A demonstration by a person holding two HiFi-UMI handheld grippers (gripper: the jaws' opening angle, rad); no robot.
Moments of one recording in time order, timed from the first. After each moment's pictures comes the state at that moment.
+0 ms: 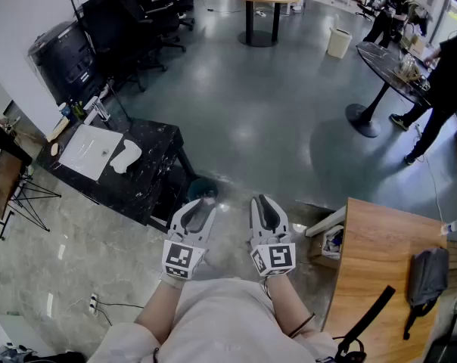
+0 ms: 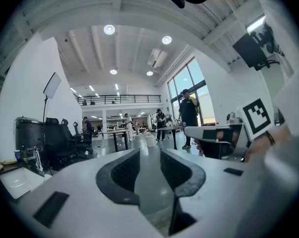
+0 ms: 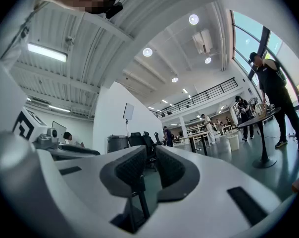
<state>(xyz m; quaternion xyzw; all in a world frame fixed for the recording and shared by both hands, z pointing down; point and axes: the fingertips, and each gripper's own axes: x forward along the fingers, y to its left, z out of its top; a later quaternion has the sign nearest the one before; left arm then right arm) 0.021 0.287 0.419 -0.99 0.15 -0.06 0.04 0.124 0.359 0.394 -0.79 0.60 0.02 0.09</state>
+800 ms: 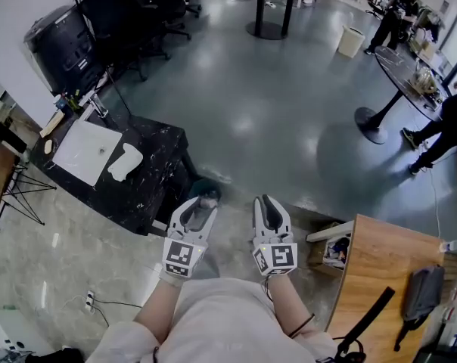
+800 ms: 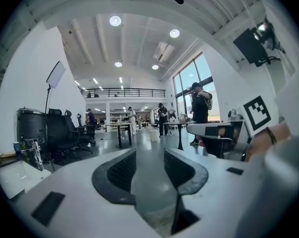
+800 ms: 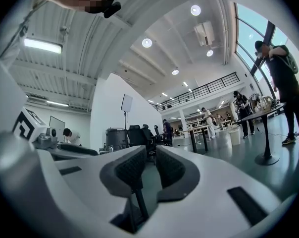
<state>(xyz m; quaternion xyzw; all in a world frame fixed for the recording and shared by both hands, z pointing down) 0.052 0.178 0.456 -0.98 0.16 -0.09 0.02 0.163 0.254 0.423 -0.80 0.60 0.00 0.06</state>
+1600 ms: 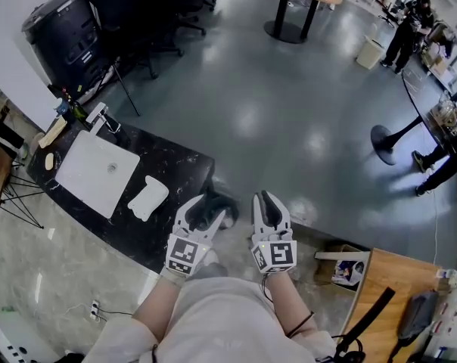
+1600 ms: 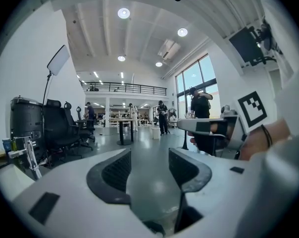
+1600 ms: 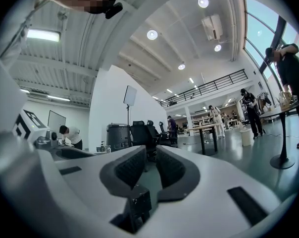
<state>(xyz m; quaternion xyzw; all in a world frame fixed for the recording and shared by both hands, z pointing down) 0.057 -0.066 0.463 -0.99 0.14 -0.09 0.00 0.154 -0.015 0.415 -0.79 0.62 -0.01 0.04</state>
